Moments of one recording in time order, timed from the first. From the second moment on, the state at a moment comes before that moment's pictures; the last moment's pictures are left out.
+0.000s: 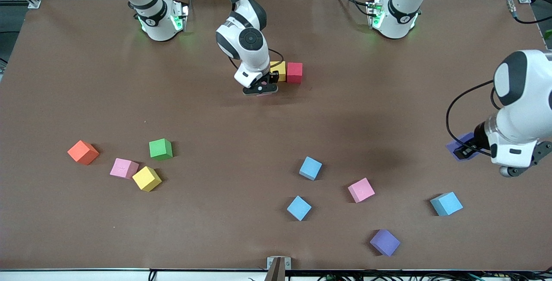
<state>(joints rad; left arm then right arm) 0.07 0.32 -0.15 -1.61 0.18 1.88 -0.73 0.82 0.43 0.11 -2.11 0.08 2.50 0.77</state>
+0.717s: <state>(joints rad) 0.01 0.31 -0.19 -1.63 0.16 1.86 -0.98 0.83 0.43 0.11 -2.11 0.09 2.50 0.77</state>
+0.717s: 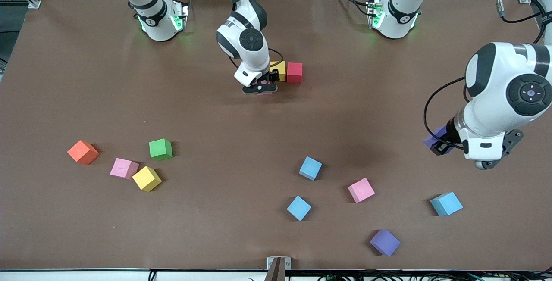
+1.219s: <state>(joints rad) 0.04 0.33 -0.18 -1.63 0.06 1.93 -1.29 0.71 0.40 0.05 -1.90 0.10 2.25 0.77</state>
